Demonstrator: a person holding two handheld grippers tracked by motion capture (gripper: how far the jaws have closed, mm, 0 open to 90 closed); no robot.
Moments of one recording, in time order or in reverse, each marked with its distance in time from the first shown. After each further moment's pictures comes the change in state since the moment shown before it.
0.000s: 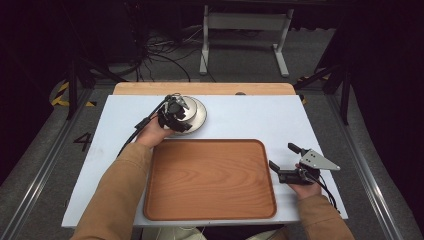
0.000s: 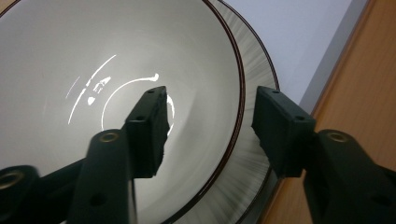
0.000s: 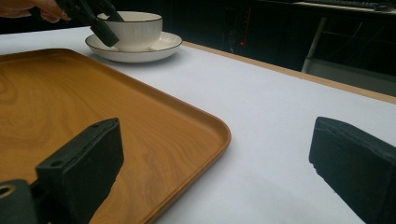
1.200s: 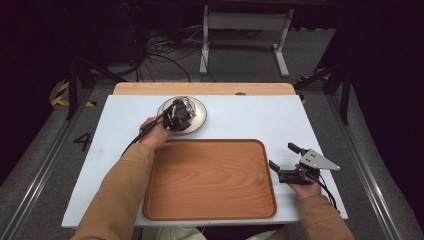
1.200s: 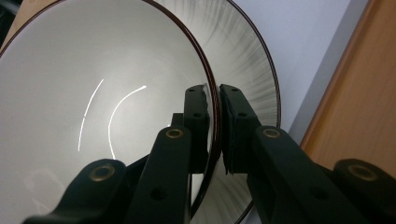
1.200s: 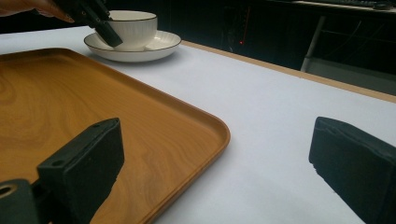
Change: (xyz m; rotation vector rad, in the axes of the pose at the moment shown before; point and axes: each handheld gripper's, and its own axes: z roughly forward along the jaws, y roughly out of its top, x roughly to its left) left arm -0.021 0.011 0.005 0.093 0.123 0.143; right arm 0.000 0.000 0.000 0.005 -0.003 -0.001
